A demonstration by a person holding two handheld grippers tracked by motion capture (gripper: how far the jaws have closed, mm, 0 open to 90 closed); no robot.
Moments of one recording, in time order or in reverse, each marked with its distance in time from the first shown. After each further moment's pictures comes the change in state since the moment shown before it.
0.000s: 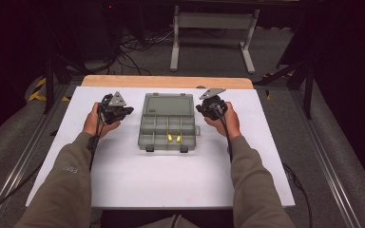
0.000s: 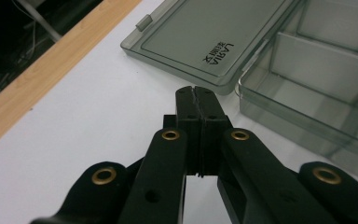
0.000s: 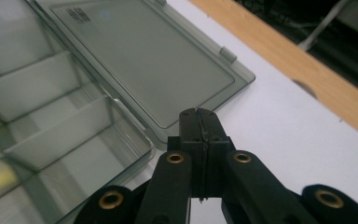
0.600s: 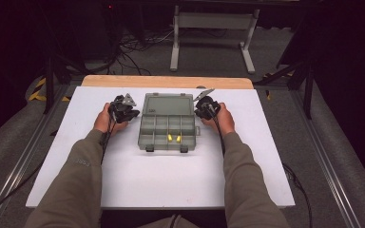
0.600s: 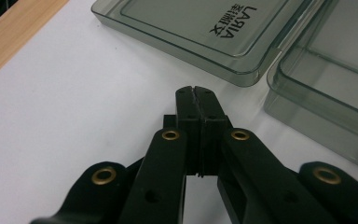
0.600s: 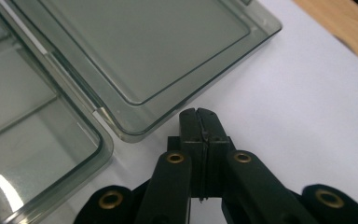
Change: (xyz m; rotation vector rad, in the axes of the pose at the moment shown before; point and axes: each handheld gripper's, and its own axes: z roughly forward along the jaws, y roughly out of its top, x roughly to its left) left arm 0.003 -0.003 0.043 0.114 -0.039 -0.003; right arm -0.007 -0.008 0.047 0.159 0.022 -0.032
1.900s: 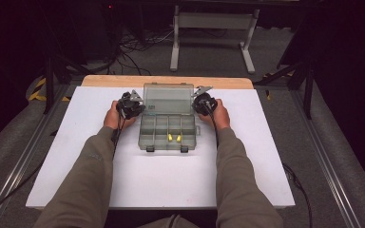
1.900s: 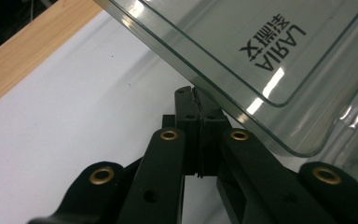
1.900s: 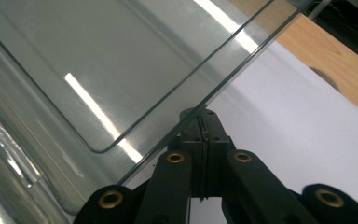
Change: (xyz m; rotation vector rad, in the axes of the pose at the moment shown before) left arm 0.004 0.016 0.026 -0.061 0.081 -0.063; right arm -0.010 0.009 0.017 -0.104 -0.056 0.017
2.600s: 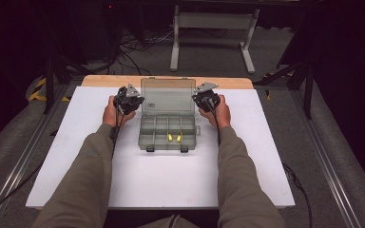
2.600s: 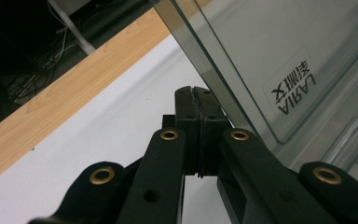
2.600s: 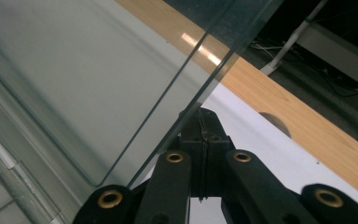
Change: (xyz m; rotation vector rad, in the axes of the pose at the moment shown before) left arm 0.004 0.014 -0.024 -0.121 0.065 -0.012; right arm 0.000 0.012 -0.025 -0.163 -0.086 -0.007
